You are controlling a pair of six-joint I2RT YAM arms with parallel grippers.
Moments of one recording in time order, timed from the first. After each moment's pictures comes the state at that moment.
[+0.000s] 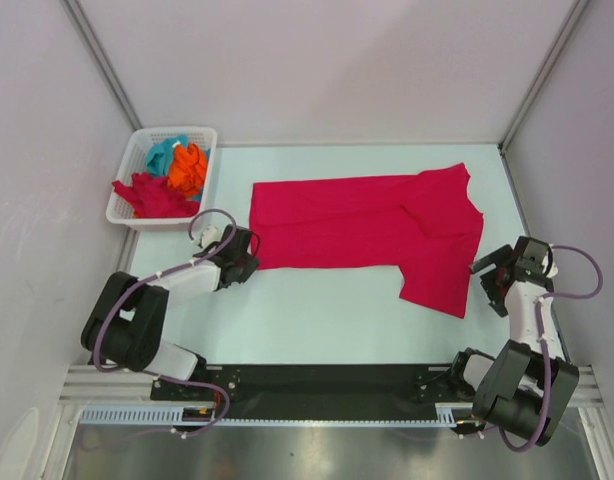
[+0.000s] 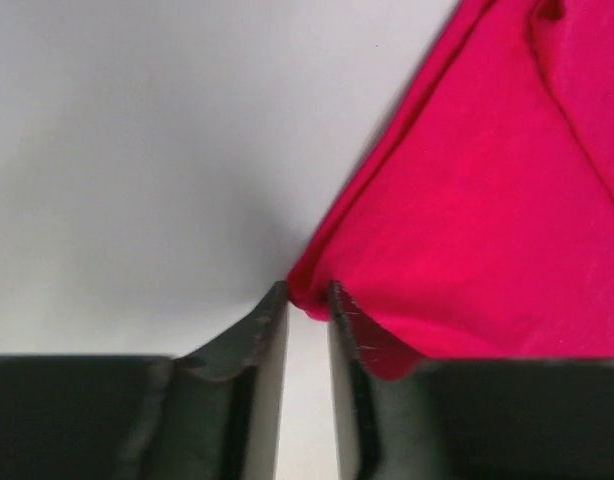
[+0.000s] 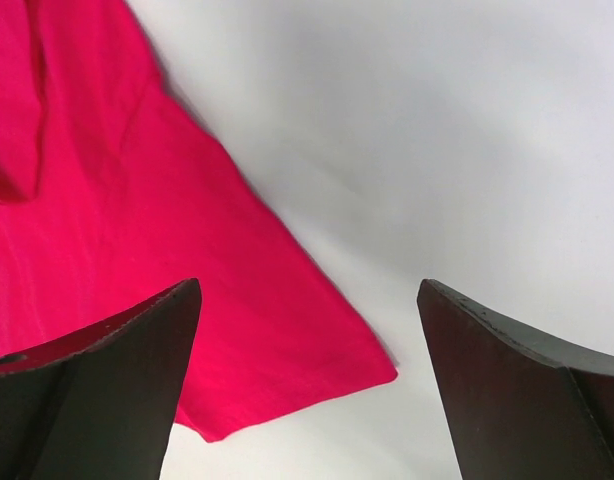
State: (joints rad) left arm -0.39 1.45 0.63 -0.16 -0.27 -1.19; right arm -0.44 1.07 0.62 -0.53 0.01 0.65
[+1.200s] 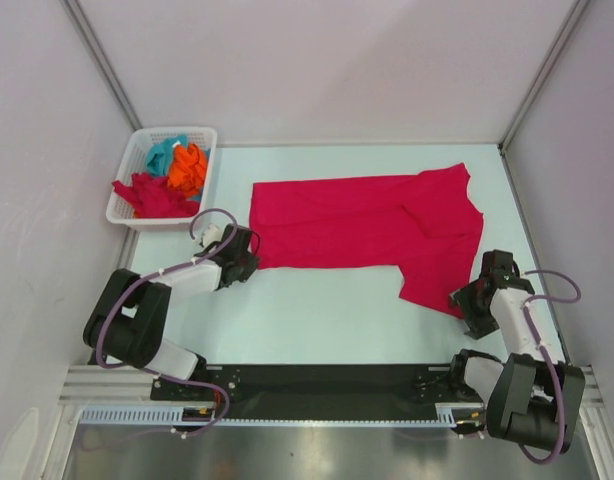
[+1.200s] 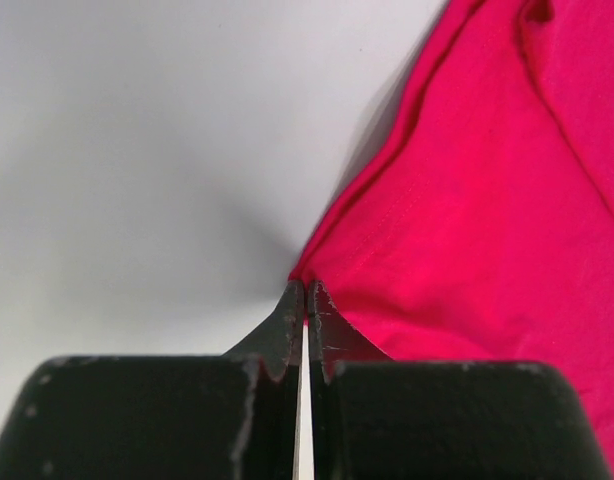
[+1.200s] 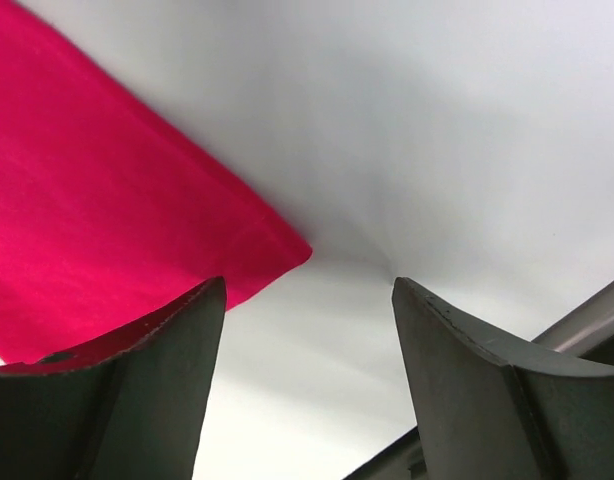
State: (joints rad) left arm -0.38 1.48 0.63 -0.11 -0.26 -1.19; right arm -0.23 1.03 0.52 -0.80 0.11 0.89
